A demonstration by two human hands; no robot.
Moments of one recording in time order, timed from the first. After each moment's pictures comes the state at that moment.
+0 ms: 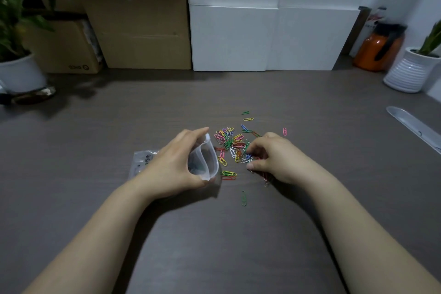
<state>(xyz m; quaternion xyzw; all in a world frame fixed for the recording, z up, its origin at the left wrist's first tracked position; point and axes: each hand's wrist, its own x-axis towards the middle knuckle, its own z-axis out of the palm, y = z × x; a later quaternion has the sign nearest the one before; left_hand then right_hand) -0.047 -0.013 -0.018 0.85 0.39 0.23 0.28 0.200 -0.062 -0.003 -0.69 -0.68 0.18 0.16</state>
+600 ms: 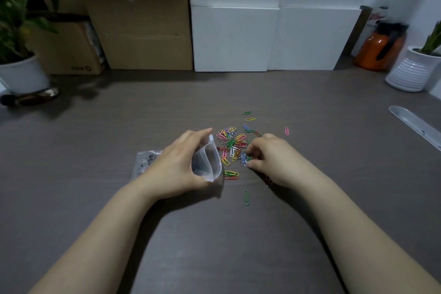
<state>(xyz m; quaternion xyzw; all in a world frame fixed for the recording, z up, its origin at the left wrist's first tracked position) -0.048 -0.012 -0.020 0.85 0.39 0.21 0.28 0.185 -0.062 -0.002 -0.71 -0.68 0.14 0.14</state>
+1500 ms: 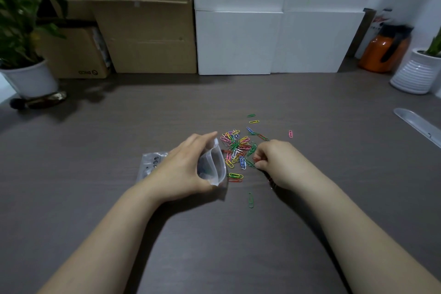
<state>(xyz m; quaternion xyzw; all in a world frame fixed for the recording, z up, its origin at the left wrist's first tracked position) -0.048 -0.013 -0.019 0.86 0.39 0.20 0.26 0.178 -0.063 0.006 -0.74 -0.66 0.14 0.09</state>
